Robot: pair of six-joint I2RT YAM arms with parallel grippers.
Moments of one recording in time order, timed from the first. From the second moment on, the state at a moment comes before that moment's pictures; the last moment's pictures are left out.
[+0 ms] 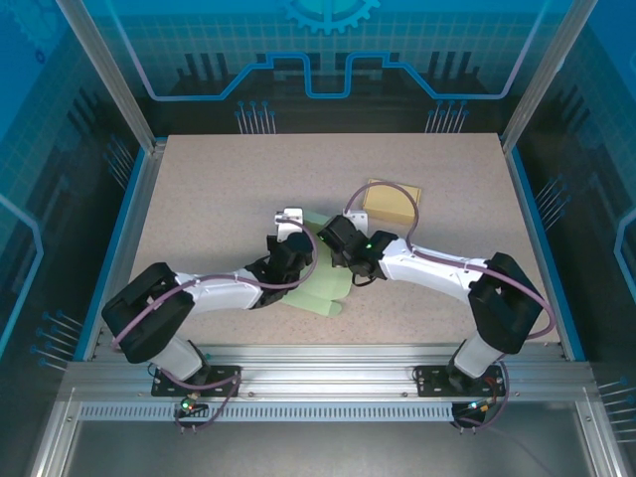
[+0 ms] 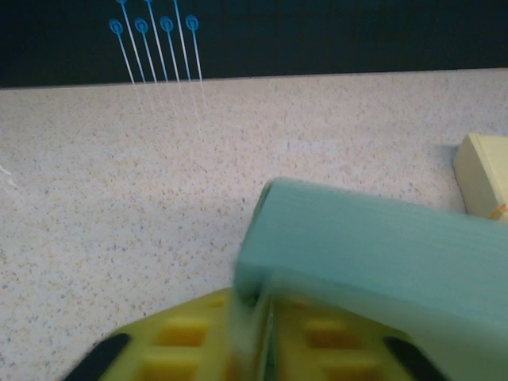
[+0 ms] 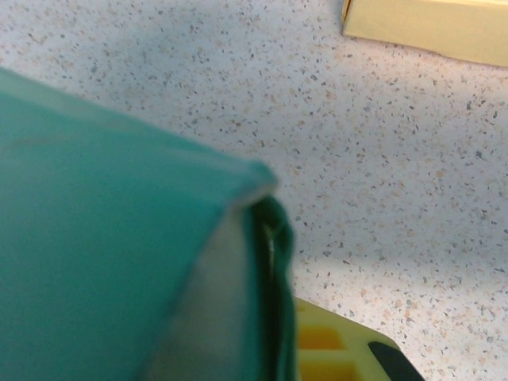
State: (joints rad) left arm -0.79 1.55 0.69 0.39 -0.79 -0.33; right arm 0.86 1.62 1.10 -0.56 0.44 0.78
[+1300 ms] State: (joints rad) left arm -0.49 0.99 0.65 -0.21 -0.13 -0.51; right arm 0.65 2.25 1.87 -1.25 0.22 0.23
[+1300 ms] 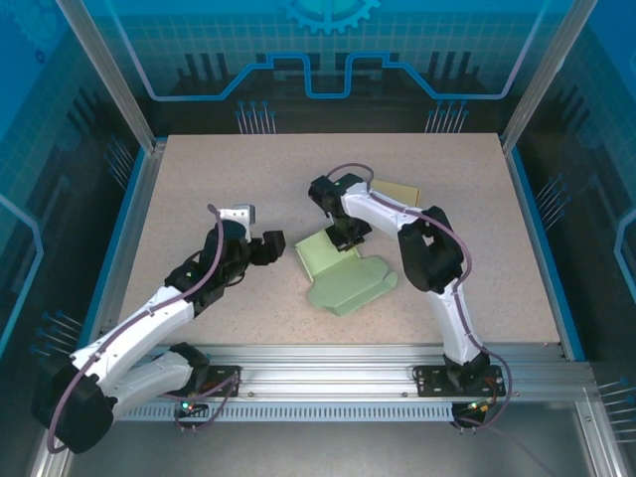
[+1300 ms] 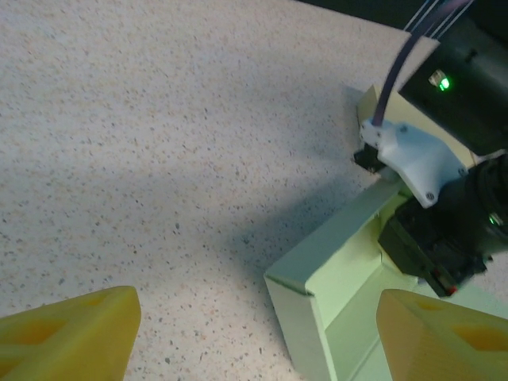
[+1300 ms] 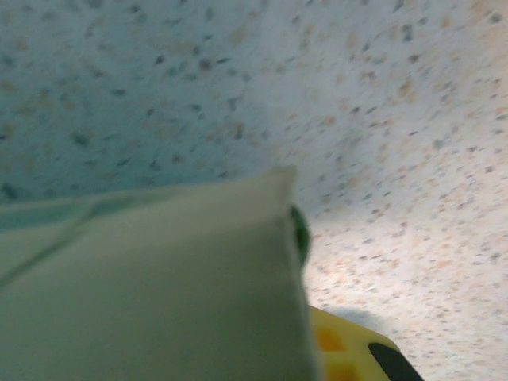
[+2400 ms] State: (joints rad) left arm -0.41 1.09 0.64 -0.14 -0.02 -0.54; right arm 0.74 2.53 2.20 -1.46 0.55 -0.07
